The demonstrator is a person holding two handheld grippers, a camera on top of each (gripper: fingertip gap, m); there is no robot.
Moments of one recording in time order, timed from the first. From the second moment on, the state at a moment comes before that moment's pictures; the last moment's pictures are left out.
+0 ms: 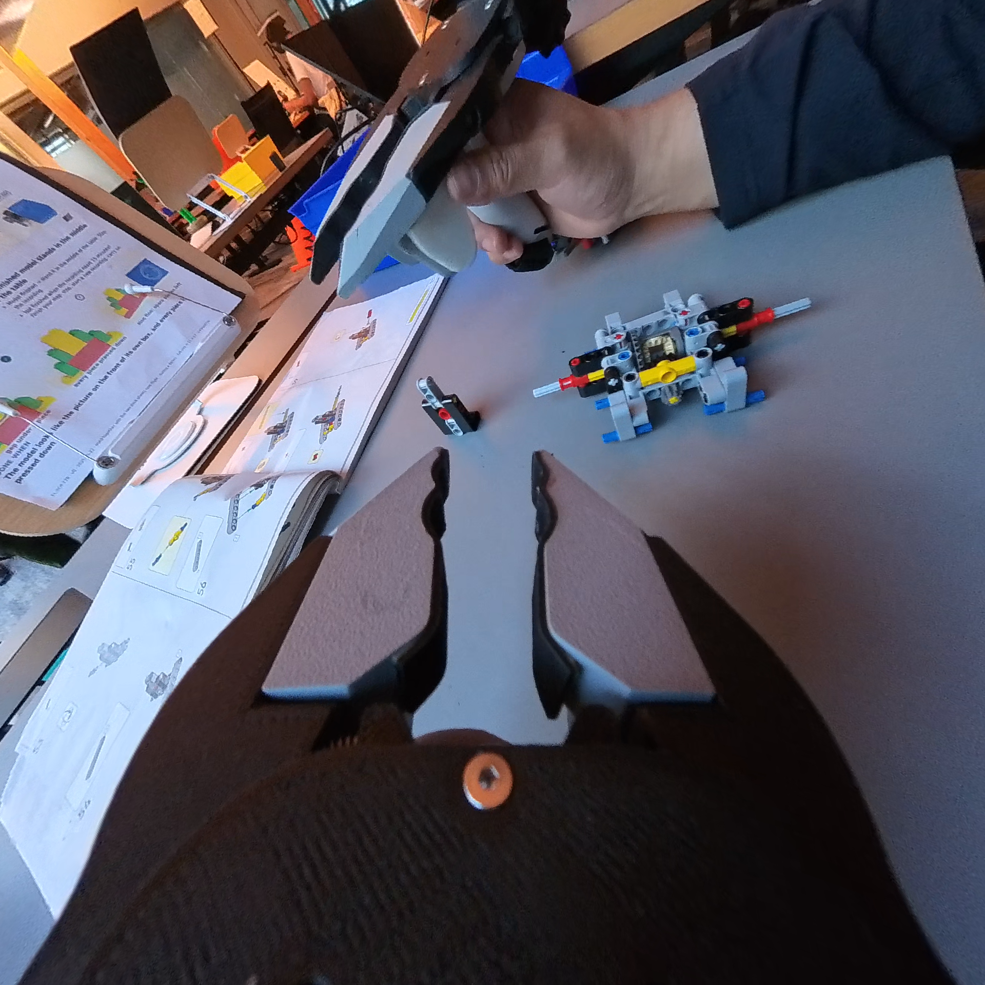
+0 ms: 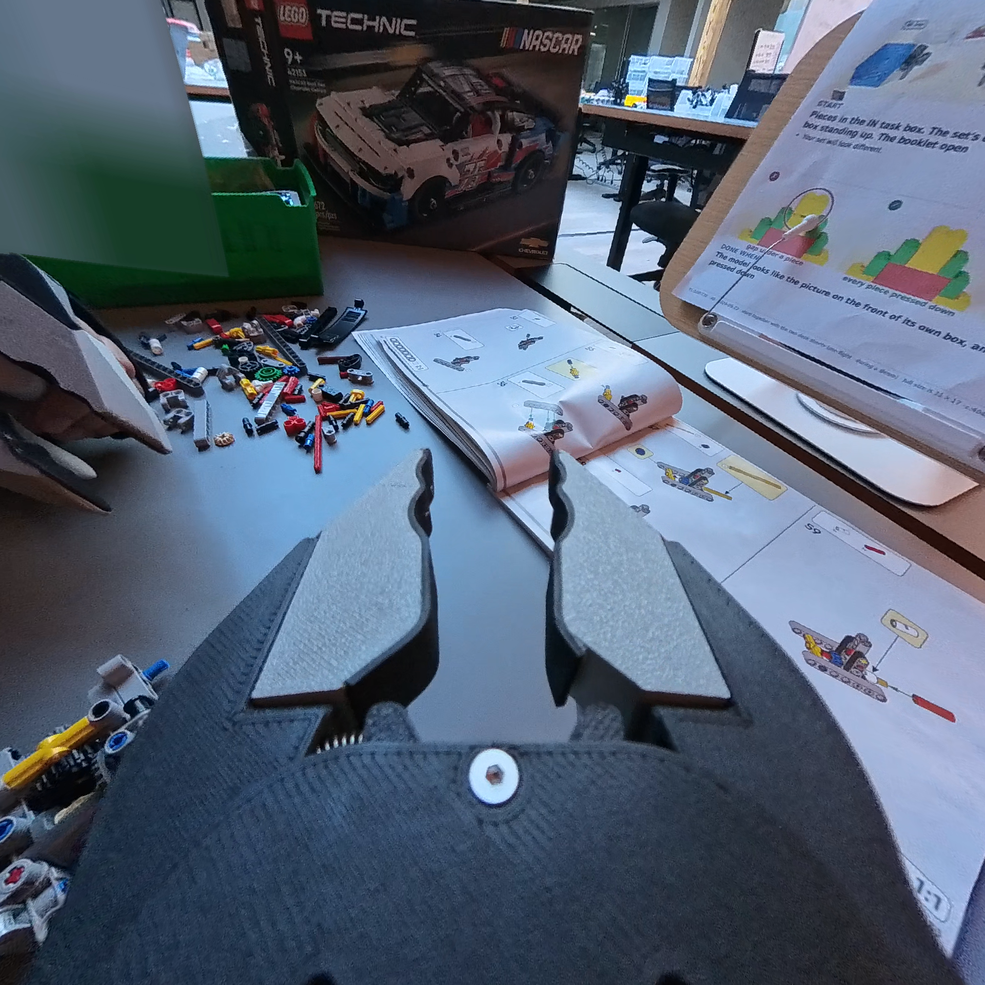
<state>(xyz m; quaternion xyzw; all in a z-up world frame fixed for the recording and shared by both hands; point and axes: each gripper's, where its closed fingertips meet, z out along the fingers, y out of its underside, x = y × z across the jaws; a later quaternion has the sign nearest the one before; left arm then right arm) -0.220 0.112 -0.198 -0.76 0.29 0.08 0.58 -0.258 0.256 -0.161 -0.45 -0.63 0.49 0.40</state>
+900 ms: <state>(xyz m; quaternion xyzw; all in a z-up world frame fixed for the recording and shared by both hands) -0.231 0.119 -0.178 -0.74 0.22 0.12 0.63 -0.251 0.244 -0.147 -0.44 -0.60 0.50 0.43</state>
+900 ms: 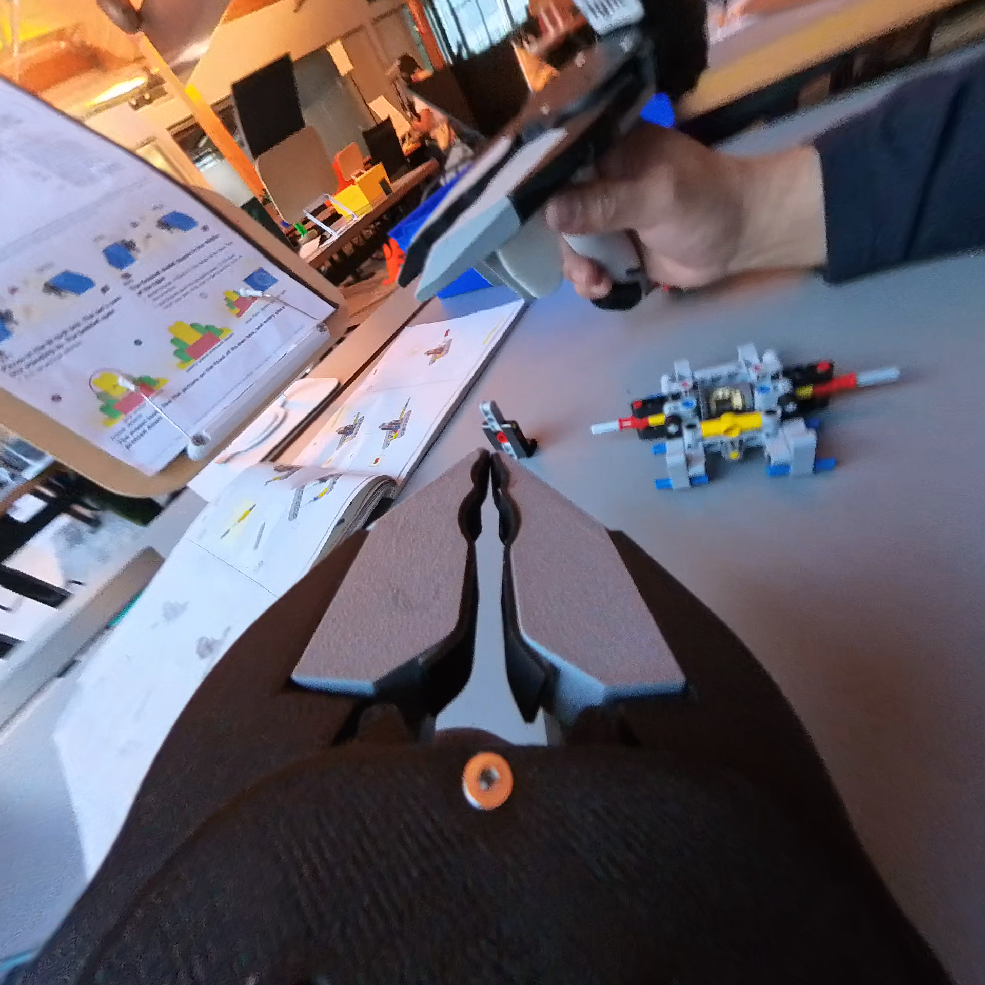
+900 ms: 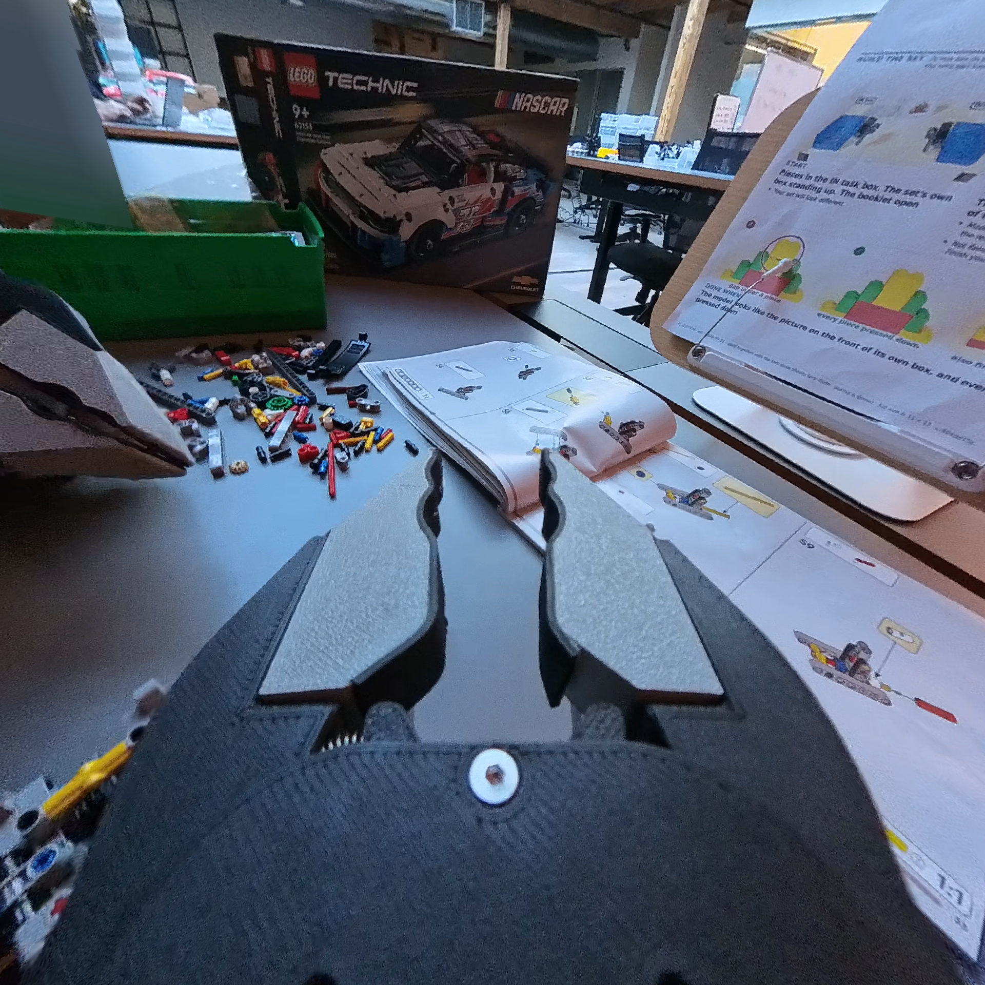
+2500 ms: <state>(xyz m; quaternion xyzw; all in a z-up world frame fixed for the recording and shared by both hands) -0.271 0.096 -0.154 -0.71 -0.02 -0.14 0.69 -0.387 0.247 -0.152 -0.51 -0.71 0.41 0.24</state>
